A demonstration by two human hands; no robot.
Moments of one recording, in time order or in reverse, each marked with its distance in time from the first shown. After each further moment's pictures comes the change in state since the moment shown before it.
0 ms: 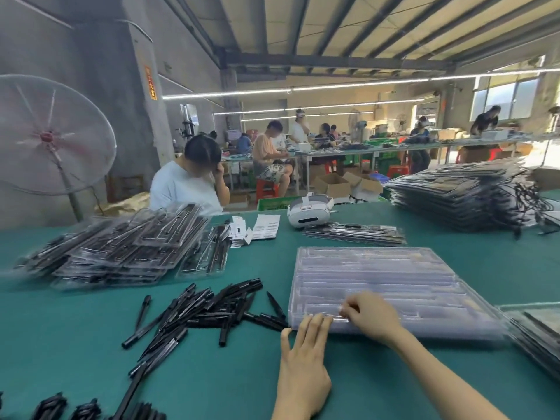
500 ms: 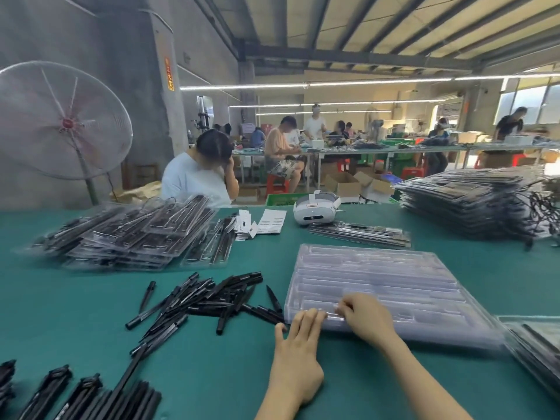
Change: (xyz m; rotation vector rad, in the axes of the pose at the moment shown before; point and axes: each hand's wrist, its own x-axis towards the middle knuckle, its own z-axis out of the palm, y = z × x) left_hand 0.010 -0.001 0.006 -0.109 -0.081 -0.099; right_hand -0.007 -0.005 -0.001 0.018 0.020 0.025
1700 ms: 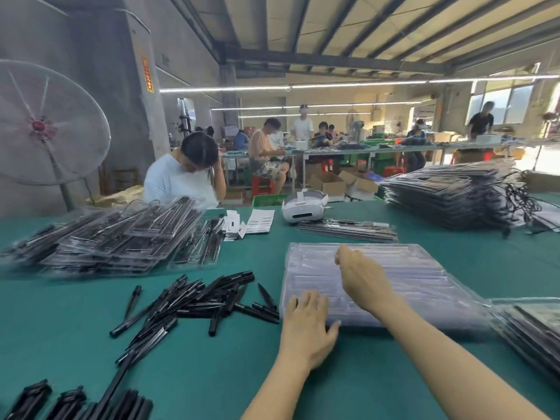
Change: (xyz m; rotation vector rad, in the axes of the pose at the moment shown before) left_hand 0.035 0.011 -0.011 0.099 -0.014 0.132; right_hand 0.019 -0.013 -0.033 -0.327 0.377 -0.240
